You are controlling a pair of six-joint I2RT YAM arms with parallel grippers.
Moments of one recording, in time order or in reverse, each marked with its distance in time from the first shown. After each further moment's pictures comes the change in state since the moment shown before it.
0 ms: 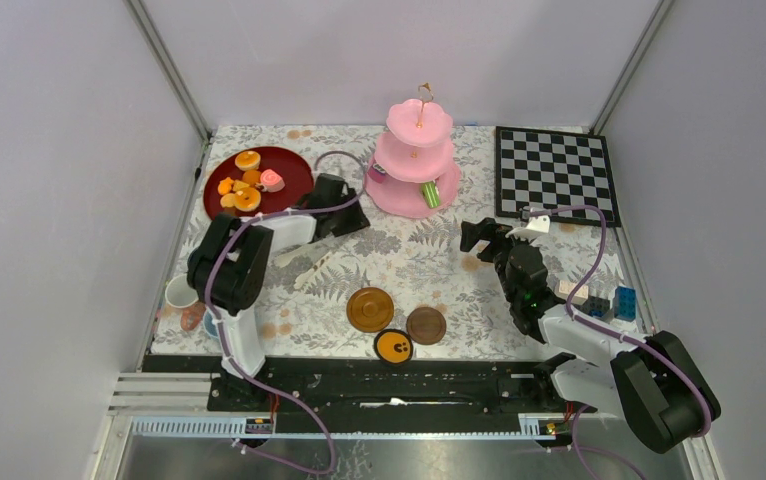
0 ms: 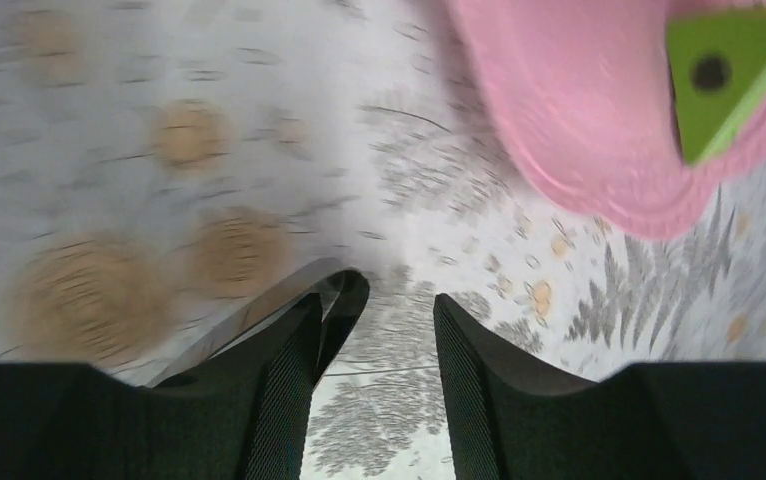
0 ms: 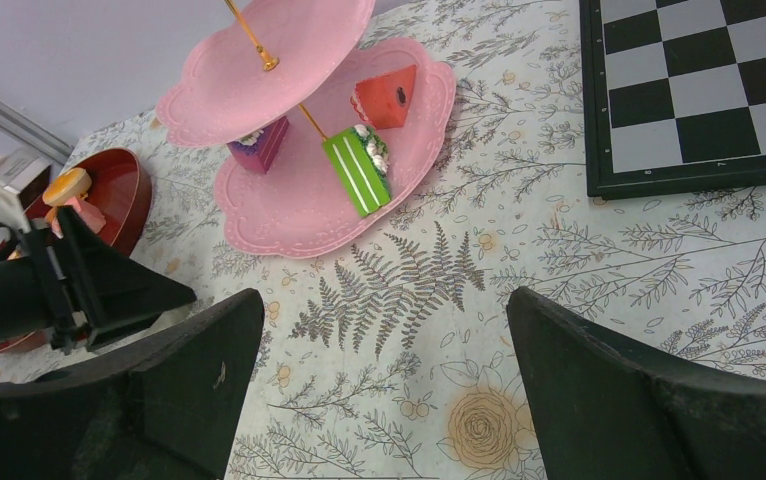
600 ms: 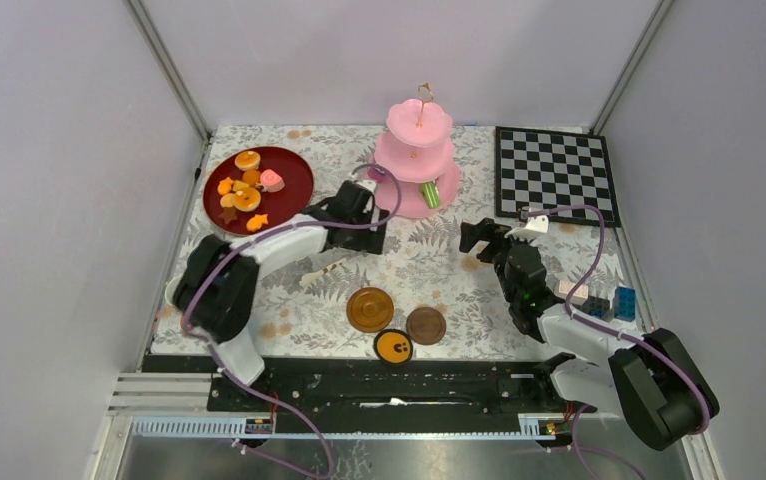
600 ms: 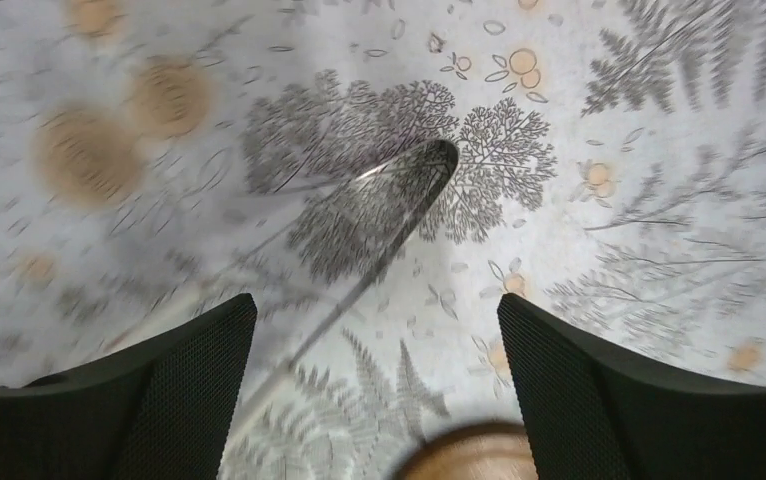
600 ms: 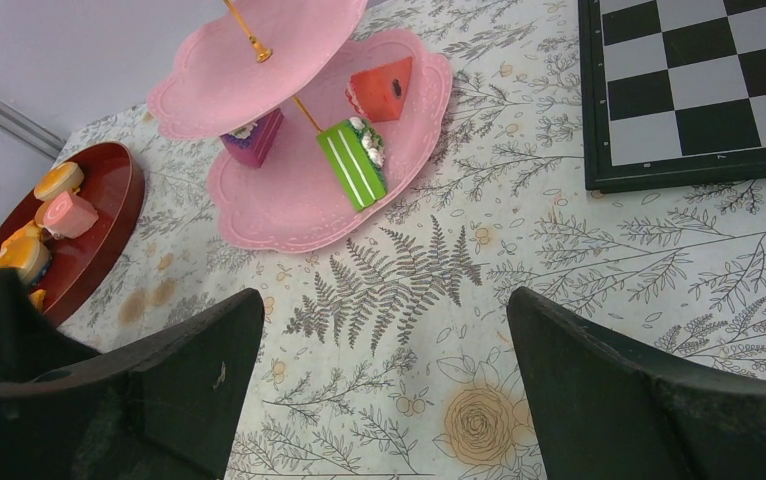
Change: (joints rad) left arm -0.226 -0.091 0.109 -0.399 -0.133 0.450; right arm 0.000 0.013 0.000 0.000 0.000 0.000
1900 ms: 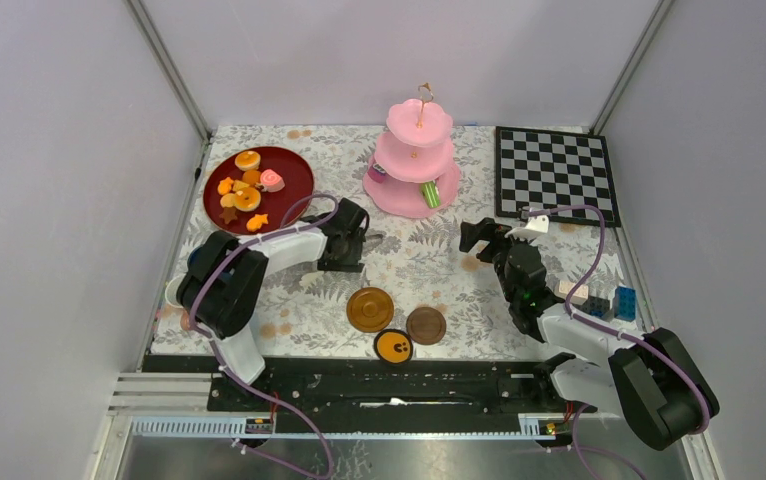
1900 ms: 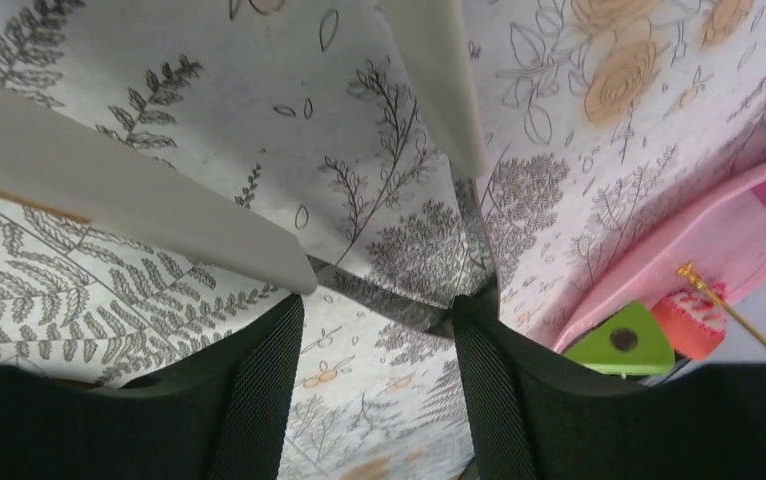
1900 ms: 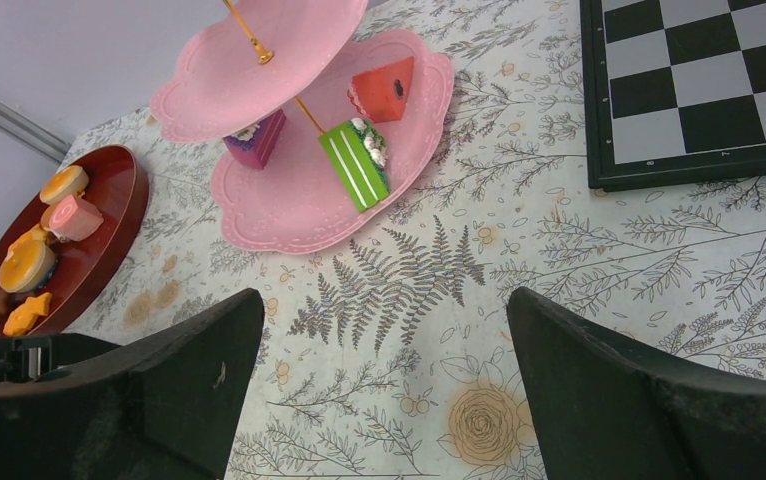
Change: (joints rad) left arm 0.019 -0.032 -0.117 -0.132 -0.126 -1.779; right arm 0.000 0.002 0.002 0.000 0.000 0.012
